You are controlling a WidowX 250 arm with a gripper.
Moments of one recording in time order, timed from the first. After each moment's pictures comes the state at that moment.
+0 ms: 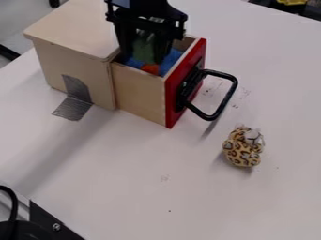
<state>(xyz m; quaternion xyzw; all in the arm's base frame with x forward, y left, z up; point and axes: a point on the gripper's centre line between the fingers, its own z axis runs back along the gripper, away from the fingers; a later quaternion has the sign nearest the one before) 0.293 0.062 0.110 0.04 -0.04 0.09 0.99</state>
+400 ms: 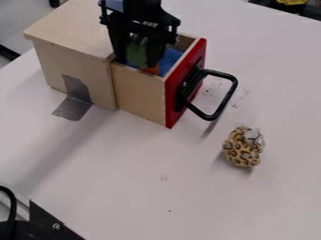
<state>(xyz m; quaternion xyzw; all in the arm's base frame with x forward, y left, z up) 0.286 0.070 0.115 0.05 -0.04 0.09 0.99</state>
